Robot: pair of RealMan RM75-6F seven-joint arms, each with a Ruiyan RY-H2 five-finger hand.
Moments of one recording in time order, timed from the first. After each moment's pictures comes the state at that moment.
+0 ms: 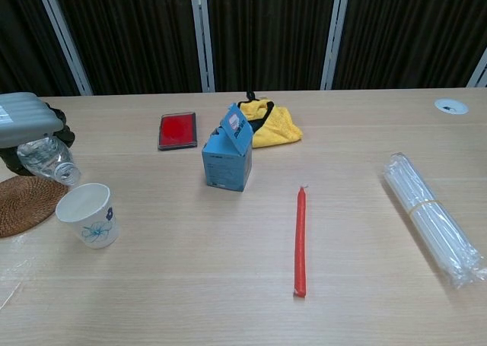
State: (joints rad) left arm -0.72 -1.52 0.08 -0.79 1.63 0.90 0.14; right arm 0.08 -1.16 0.15 -1.57 -1.36 1.50 -0.12
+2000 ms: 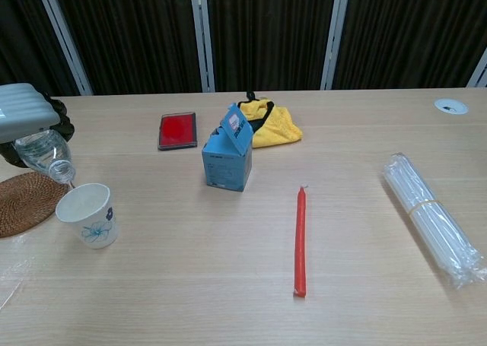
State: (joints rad) left arm -0.70 -1.56 0.12 -0.66 1.69 1.05 0.05; right arm 0.08 -1.17 0.15 -1.56 -1.35 1.49 -0.13
